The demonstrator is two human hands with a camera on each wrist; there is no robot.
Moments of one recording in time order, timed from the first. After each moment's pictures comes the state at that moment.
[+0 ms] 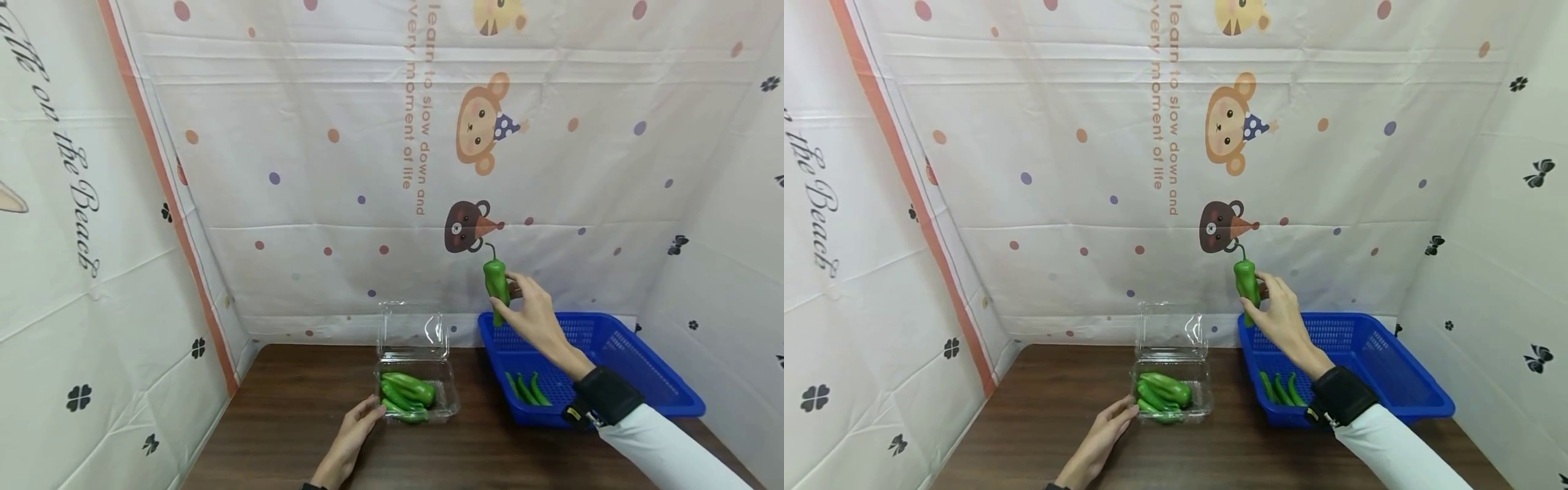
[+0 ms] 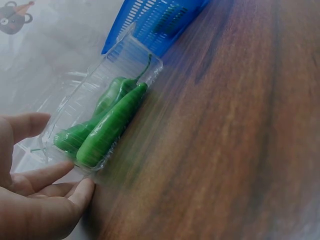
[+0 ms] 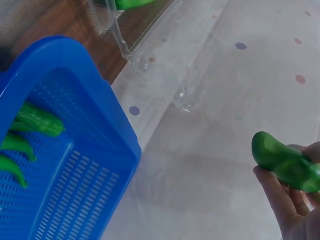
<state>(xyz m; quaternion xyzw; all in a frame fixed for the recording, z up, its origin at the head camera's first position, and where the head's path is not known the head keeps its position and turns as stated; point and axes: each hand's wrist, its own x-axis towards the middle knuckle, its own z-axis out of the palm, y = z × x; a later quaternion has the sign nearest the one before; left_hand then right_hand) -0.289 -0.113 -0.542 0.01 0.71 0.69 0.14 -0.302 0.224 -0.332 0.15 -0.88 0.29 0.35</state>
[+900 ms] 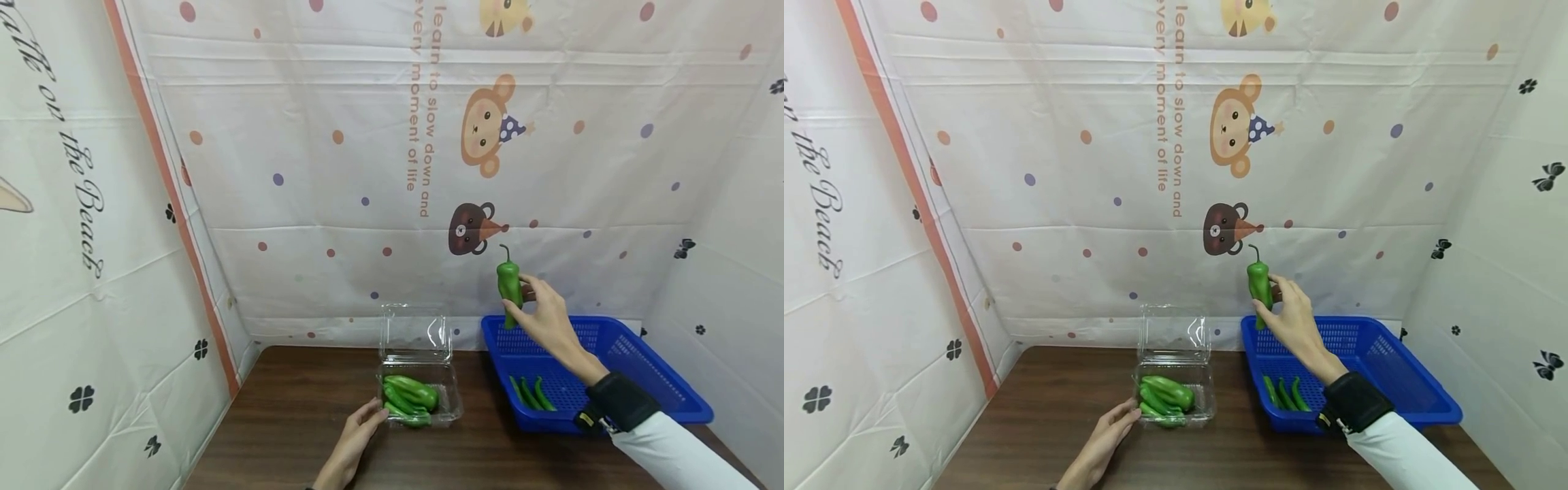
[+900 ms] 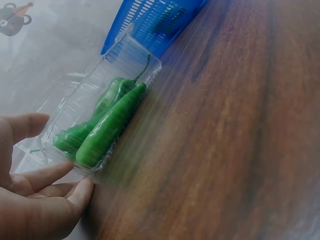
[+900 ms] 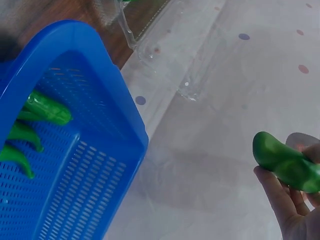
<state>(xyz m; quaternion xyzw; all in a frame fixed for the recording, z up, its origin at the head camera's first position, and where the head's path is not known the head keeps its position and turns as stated) -0.286 -0.112 -0.545 0.03 0.70 0.70 0.10 -0.300 0.235 -0.334 0.14 -0.88 0.28 0.35</state>
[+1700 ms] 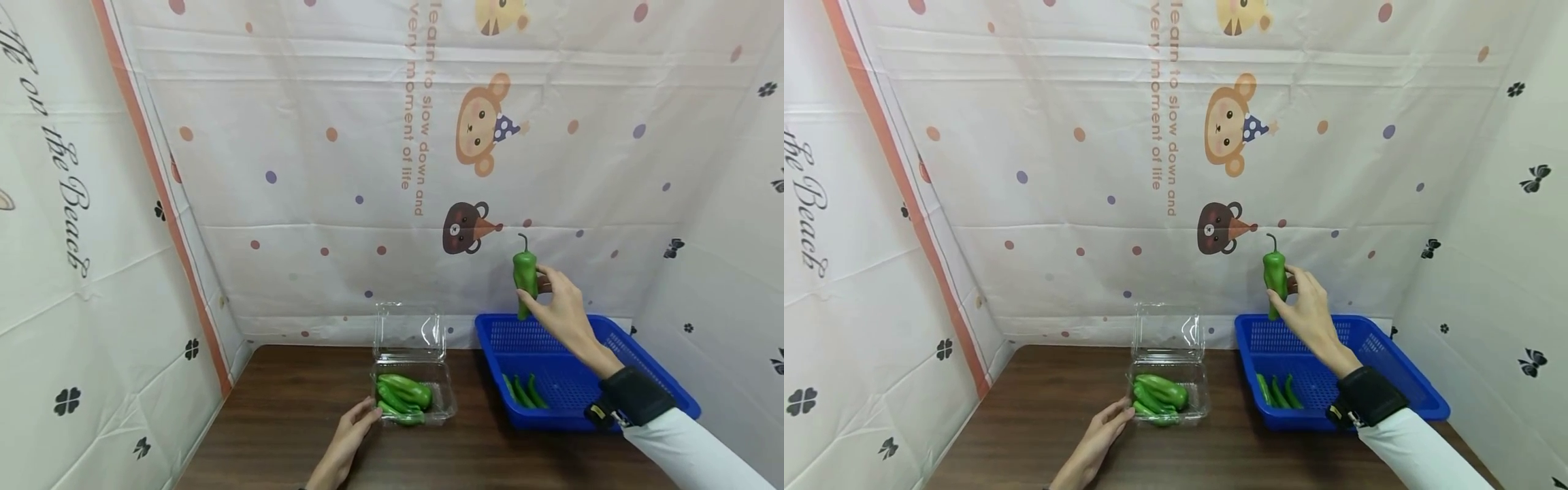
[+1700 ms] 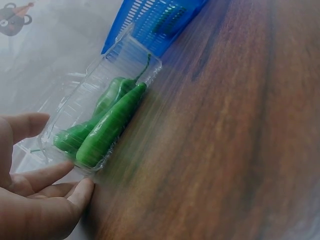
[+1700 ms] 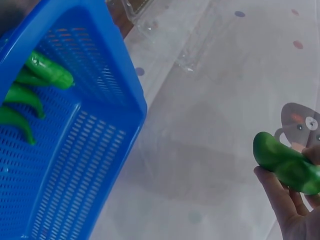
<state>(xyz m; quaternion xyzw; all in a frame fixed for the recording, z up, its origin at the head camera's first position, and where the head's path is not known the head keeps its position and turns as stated) -0.287 -0.113 -0.544 0.03 0.71 0.69 0.12 -0.294 0.261 -0.318 0.12 -0.87 0.28 0.38</state>
